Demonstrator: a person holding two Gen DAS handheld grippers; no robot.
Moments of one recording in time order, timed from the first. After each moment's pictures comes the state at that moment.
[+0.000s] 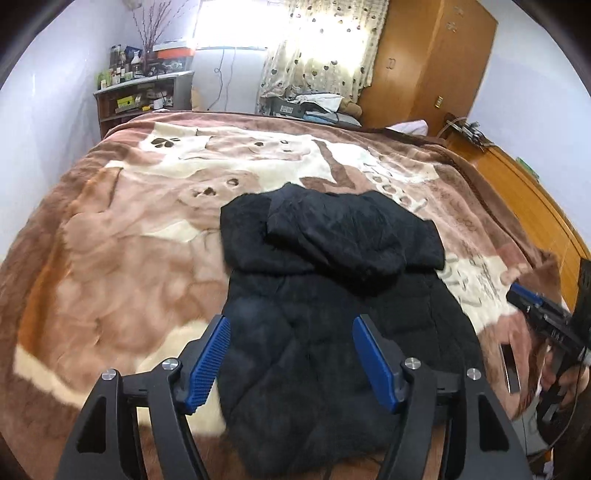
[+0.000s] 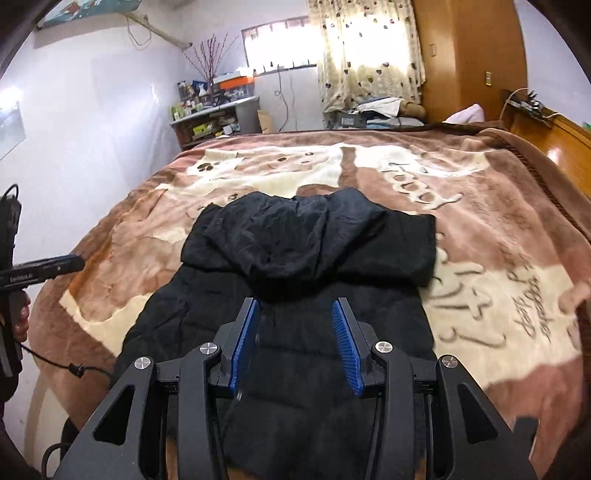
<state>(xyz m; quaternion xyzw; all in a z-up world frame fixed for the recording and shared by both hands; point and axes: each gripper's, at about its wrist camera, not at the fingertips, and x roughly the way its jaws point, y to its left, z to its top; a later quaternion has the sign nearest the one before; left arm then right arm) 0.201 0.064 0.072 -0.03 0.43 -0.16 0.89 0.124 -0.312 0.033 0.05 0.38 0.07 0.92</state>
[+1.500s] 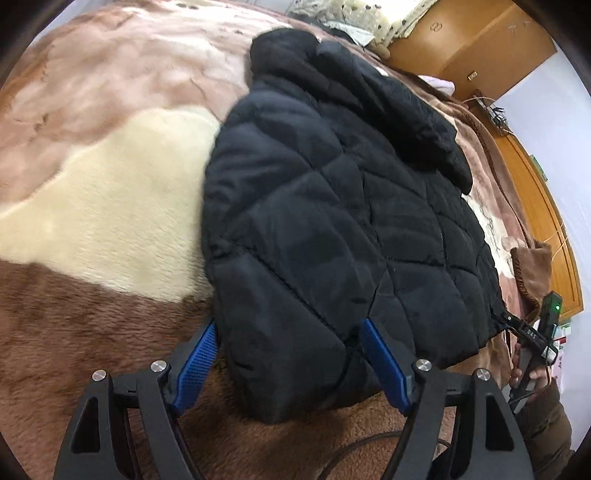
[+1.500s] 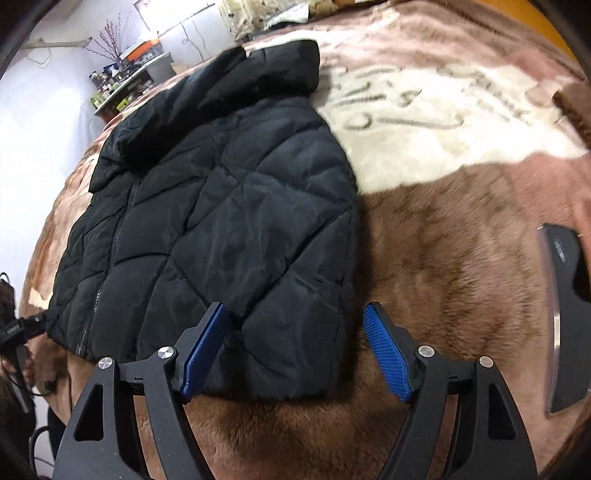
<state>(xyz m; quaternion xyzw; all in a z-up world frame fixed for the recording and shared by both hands) 0.164 0.100 -0.136 -0.14 0.57 -0.18 0.79 0.057 -0.420 -0.151 0.18 0.51 -0.01 0.84</state>
